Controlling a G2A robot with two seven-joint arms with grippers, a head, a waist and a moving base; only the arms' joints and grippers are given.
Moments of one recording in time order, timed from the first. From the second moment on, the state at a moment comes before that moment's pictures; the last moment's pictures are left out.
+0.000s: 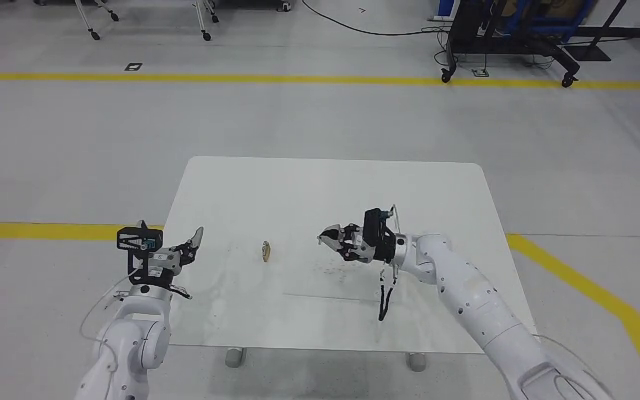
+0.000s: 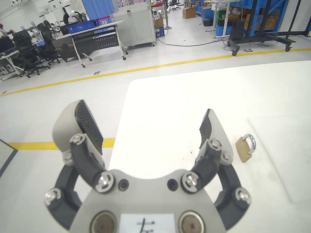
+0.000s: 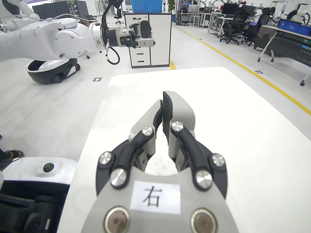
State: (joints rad) left arm 1.73 -1.15 -1.60 -1.80 1.33 0.00 0.00; right arm -1.04 -1.22 0.95 -1.11 -1.32 -0.98 -0.42
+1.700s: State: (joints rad) left arm 1.00 -1.15 -1.02 -1.15 -0.29 -0.86 -0.92; right arm -0.99 -1.27 0.80 -1.02 0.21 -1.01 0.37
